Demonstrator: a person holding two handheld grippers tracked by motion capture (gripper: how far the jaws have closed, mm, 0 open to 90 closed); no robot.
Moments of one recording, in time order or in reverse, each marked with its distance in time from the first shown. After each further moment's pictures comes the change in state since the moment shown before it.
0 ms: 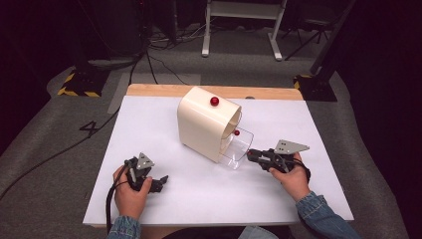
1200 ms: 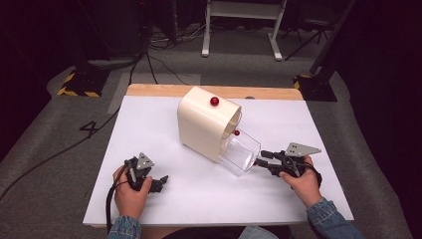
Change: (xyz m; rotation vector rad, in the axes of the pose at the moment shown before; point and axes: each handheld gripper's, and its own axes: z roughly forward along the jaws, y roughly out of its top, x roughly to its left) left arm 0.000 0.000 0.000 0.002 -0.001 0.000; right arm -0.003 -0.006 -0.028 0.032 -0.039 0.055
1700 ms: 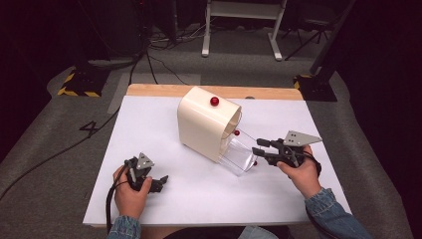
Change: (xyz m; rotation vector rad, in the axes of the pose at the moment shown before) left arm 0.000 0.000 0.000 0.000 0.000 0.000; right arm 0.009 0.052 0.002 -0.063 0.019 -0.076
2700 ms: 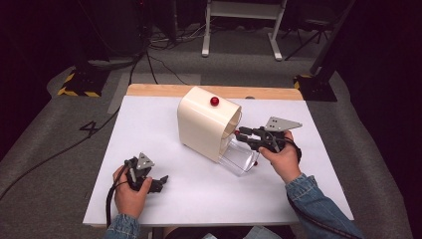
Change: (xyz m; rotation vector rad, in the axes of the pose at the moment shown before) left arm 0.000 0.000 0.000 -0.001 0.001 -0.001; right arm -0.002 0.032 0.051 -0.031 0.016 -0.008
